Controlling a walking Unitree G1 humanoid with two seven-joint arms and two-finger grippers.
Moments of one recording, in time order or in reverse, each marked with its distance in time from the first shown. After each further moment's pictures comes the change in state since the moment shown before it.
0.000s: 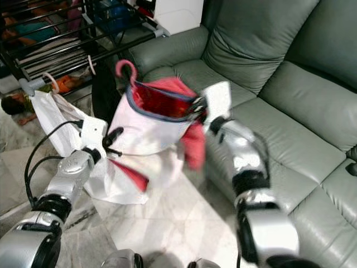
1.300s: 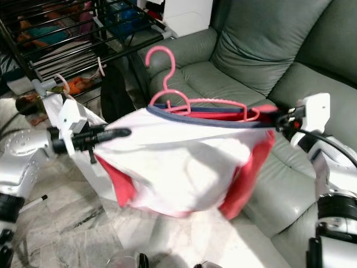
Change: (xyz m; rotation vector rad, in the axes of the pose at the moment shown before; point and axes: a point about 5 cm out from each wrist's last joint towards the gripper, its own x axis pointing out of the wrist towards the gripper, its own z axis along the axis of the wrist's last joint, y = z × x) left arm -0.058 0.013 0.072 0.193 -0.120 -0.849; right arm -0.146 -0.122 0.020 -0.053 0.070 -0.398
